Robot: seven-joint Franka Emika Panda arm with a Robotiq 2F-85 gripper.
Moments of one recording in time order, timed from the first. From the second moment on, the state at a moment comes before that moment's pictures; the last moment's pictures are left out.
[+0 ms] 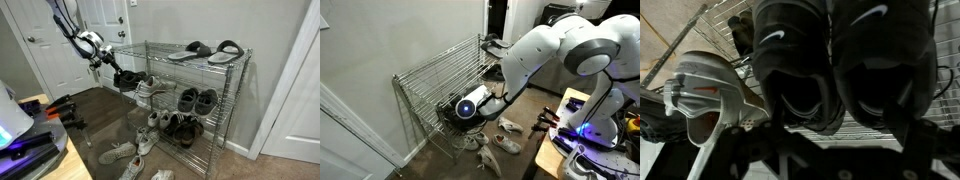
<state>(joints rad) 0.80 0.88 -0.20 -1.68 -0.92 2.51 1.89</state>
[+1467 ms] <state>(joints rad) 0.49 1.02 0.05 -1.56 -0.79 2.65 1.48</state>
